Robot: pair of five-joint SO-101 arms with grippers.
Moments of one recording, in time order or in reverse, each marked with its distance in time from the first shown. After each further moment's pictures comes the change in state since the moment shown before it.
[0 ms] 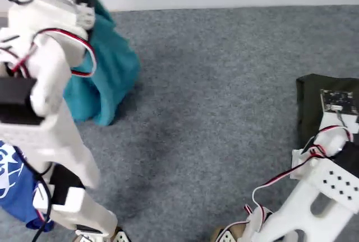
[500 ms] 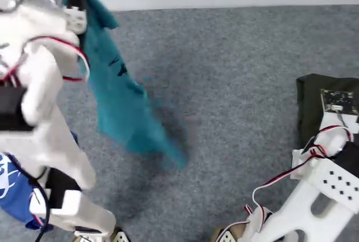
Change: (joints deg) left arm -6.2 -1.1 4.8 4.7 2.4; right arm 0.0 0.0 0.0 0.0 0.0
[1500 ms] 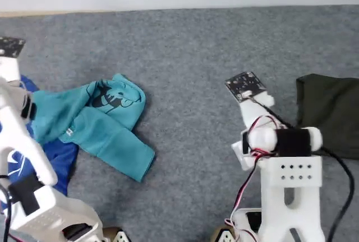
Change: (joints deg) left arm -35.3 0.1 66.5 -9.5 -20.0; right arm -39.4 0.0 0.0 -3.5 -3.3
